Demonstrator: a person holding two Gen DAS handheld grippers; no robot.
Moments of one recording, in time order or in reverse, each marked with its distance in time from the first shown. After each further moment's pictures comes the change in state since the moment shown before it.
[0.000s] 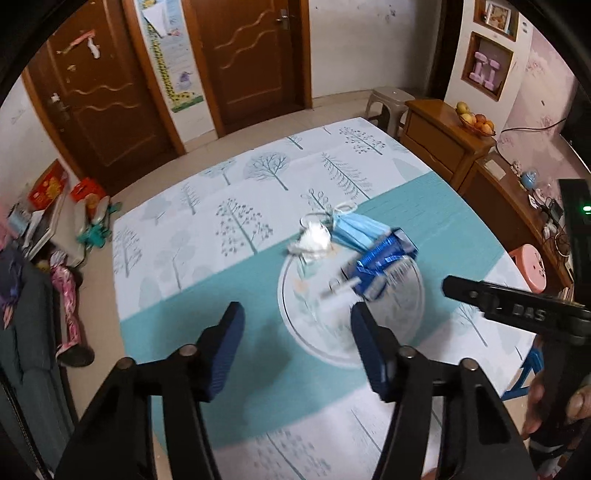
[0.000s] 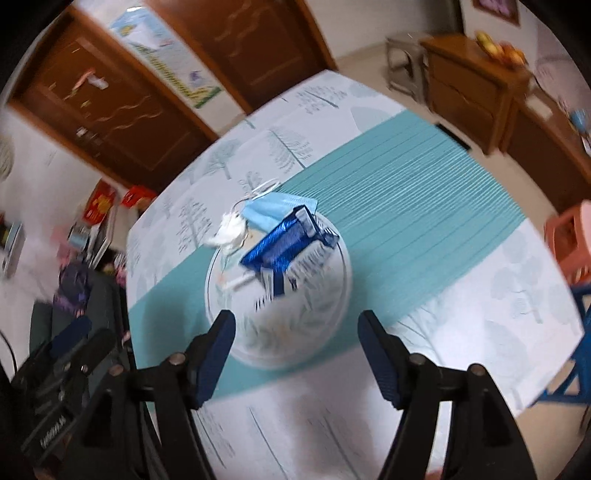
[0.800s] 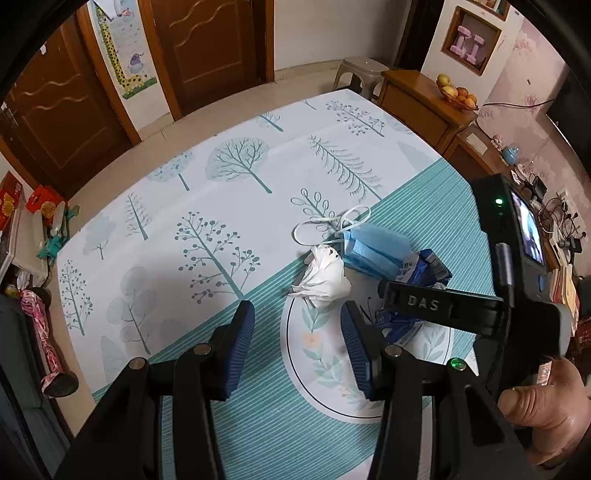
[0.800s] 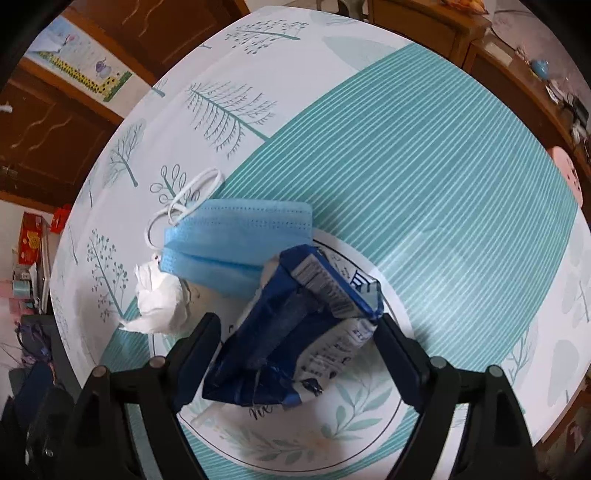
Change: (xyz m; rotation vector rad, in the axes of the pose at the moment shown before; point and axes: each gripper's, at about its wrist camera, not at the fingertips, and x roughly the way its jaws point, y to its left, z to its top) left arm 0.104 0.026 0.059 0.084 0.122 -0.142; right arm 0.137 0.021 0.055 0.198 0.148 -0.238
